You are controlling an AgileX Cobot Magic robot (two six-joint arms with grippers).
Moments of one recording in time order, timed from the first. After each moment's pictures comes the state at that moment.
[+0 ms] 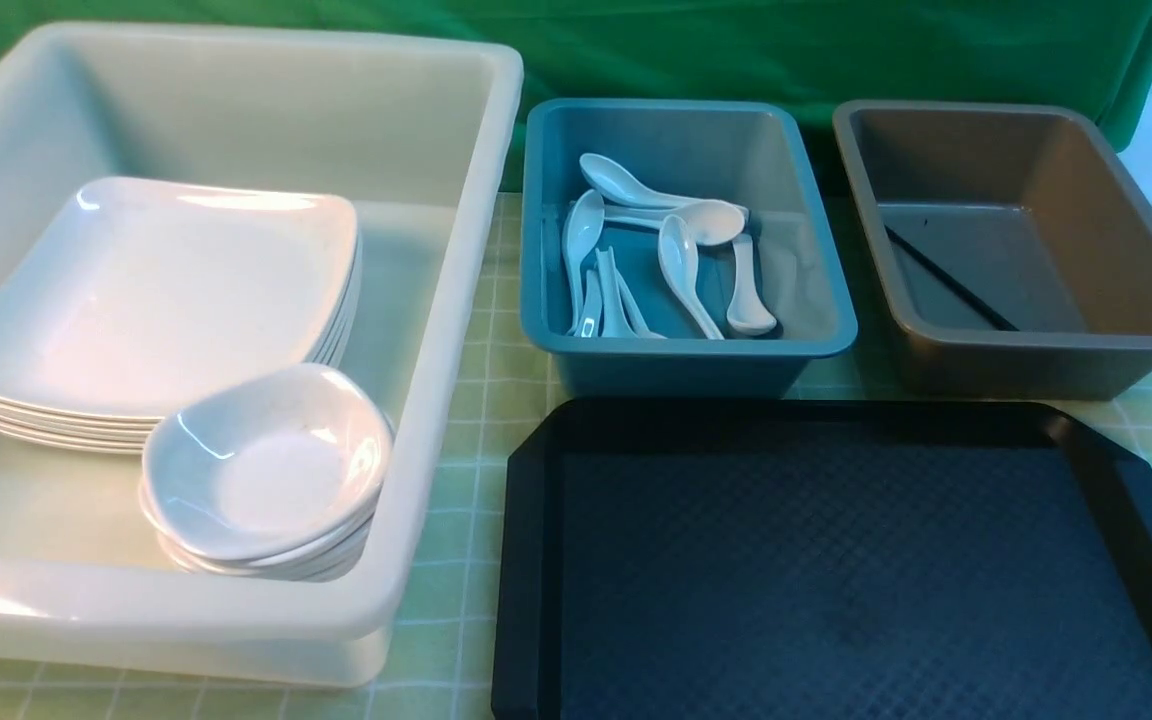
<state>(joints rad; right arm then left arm) 0.21 1.09 -1.43 -0.15 0.85 -0.06 -0.21 1.63 -1.98 -0.17 1.07 0.16</state>
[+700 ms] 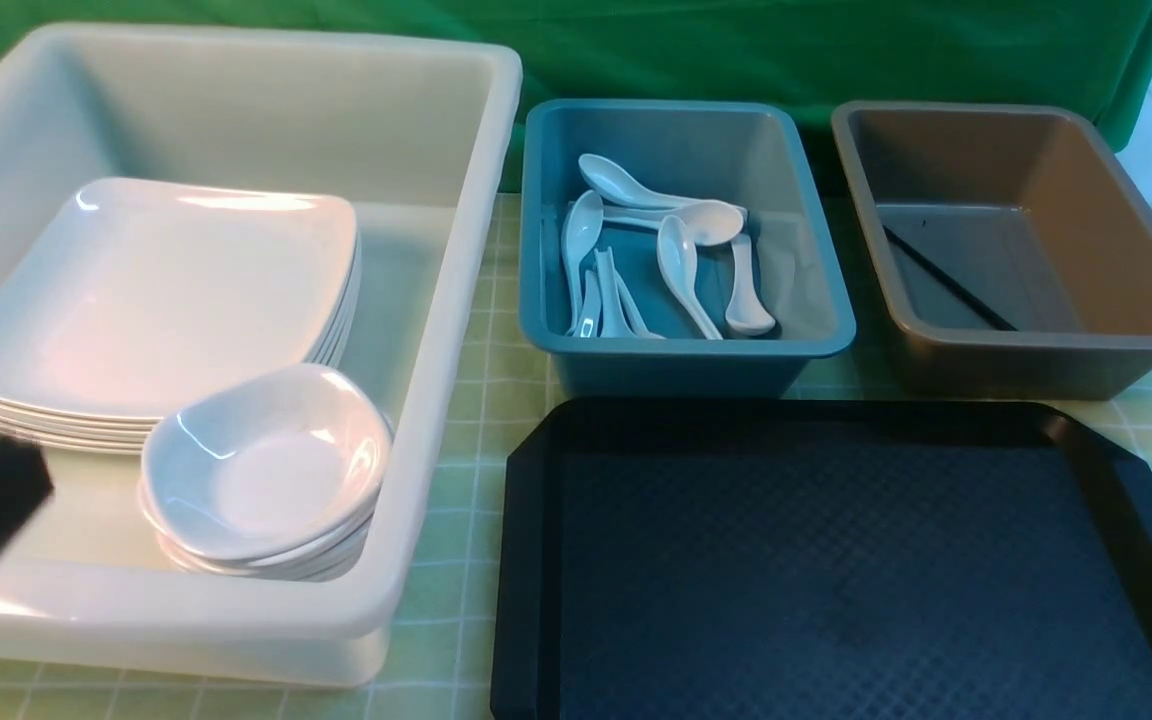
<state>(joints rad) 0.21 0.08 -0.31 -0.19 -0.11 0.13 -0.34 0.28 -0.45 -0.13 0.37 -0.06</state>
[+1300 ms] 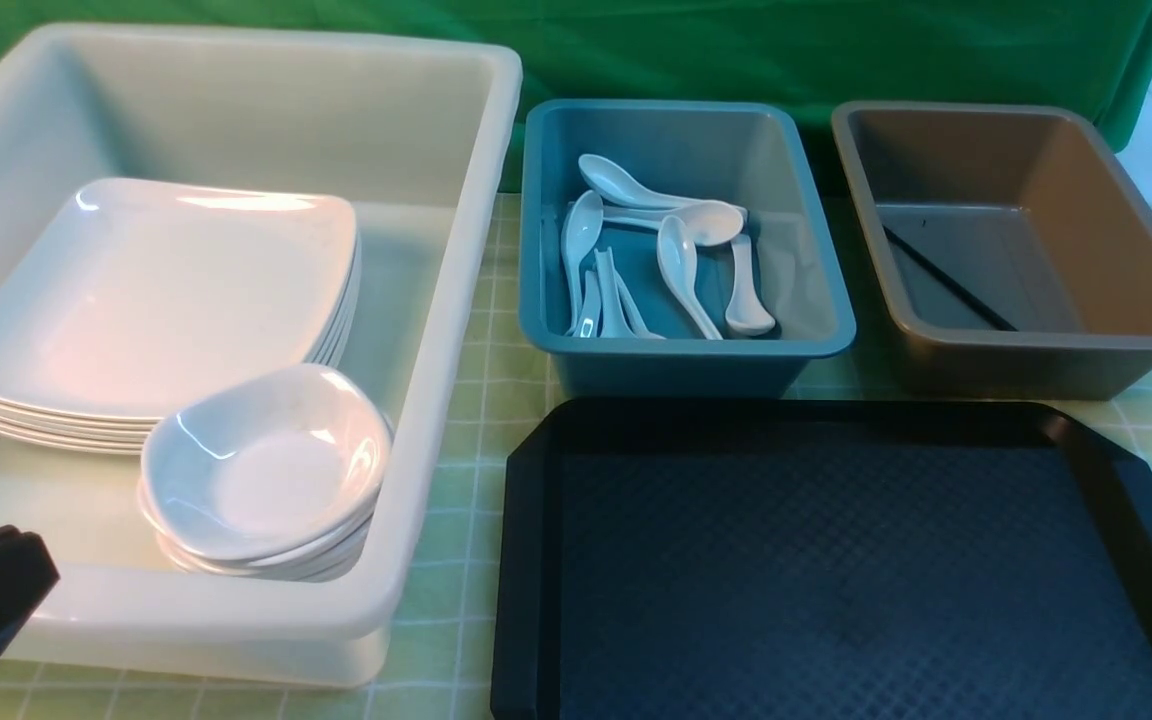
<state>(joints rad) 0.21 0.06 -0.30 -0.19 -0.13 0.14 -0.34 0.17 -0.33 -0.12 0.34 -0.10</state>
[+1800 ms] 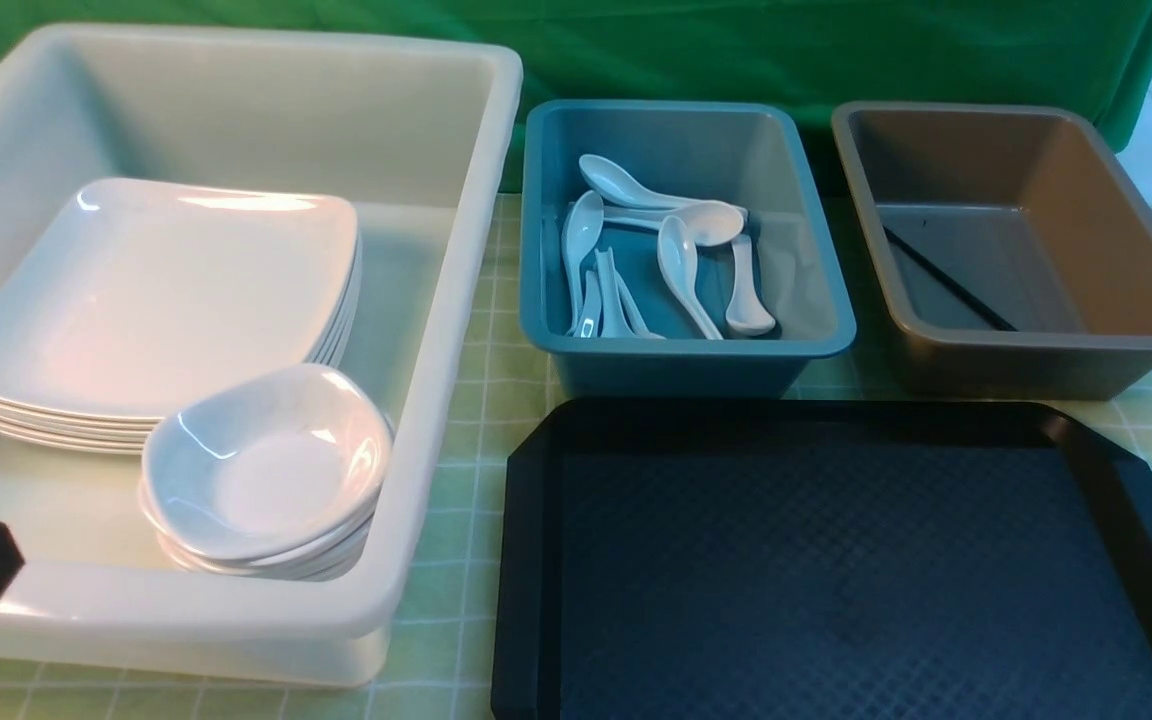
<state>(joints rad) 0.21 0.06 -0.30 -0.19 -0.13 0.14 -0.27 0.12 -0.26 -0.06 0.25 -0.03</state>
